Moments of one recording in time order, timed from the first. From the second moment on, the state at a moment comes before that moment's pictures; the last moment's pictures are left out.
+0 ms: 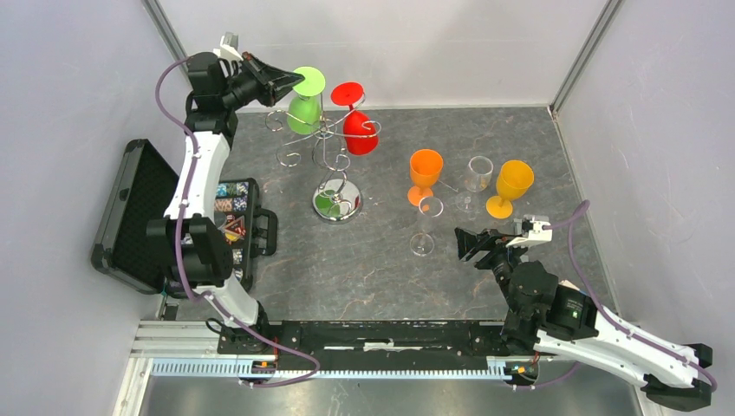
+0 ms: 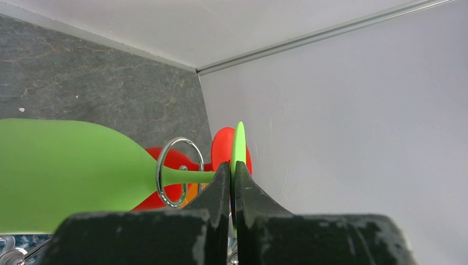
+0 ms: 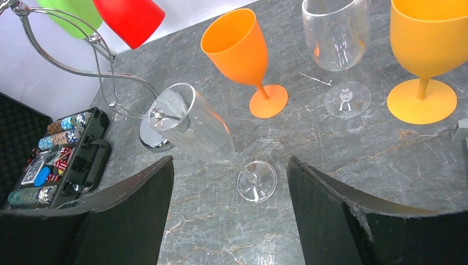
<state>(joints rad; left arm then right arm) 0.05 1.69 1.68 -0.08 0.80 -1.07 1.15 0.28 0.47 -0.35 0.91 0.61</state>
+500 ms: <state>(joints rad) 0.03 1.74 1.71 -0.10 0.81 -1.06 1.15 0.24 0.45 -0.34 0.91 0.61</state>
